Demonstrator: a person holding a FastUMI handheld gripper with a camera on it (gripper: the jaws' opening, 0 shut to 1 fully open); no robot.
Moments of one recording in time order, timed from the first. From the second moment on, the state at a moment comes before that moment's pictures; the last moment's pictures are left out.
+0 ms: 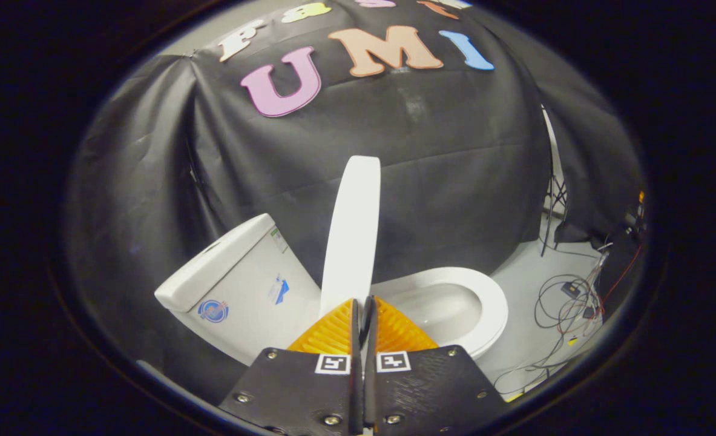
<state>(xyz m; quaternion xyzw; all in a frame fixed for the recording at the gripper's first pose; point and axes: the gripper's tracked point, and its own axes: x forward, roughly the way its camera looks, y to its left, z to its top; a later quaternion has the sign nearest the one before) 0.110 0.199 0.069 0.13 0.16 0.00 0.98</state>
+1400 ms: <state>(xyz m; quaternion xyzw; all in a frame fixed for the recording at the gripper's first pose) 0.108 0.314 0.101 0.01 0.09 0.05 0.99</state>
